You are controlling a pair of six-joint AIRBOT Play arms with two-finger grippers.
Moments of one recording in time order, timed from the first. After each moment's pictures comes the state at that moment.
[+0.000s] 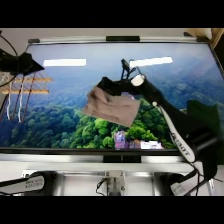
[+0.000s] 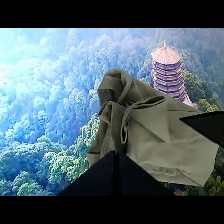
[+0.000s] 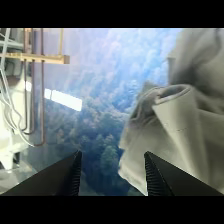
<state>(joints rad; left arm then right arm) 0.17 -1.38 1.70 0.95 -1.36 -1.40 0.40 -1.73 1.50 -0.57 0.77 1.45</state>
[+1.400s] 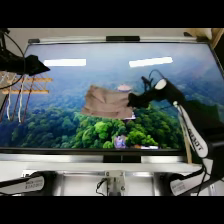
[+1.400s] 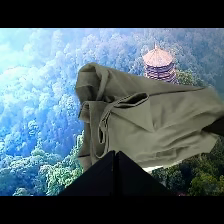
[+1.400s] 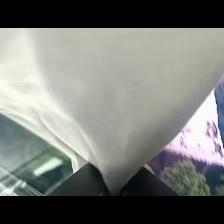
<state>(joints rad) 0.12 -1.38 1.69 0.94 -1.34 -1.35 0.15 -1.69 1.35 -0.85 1.09 1.45</state>
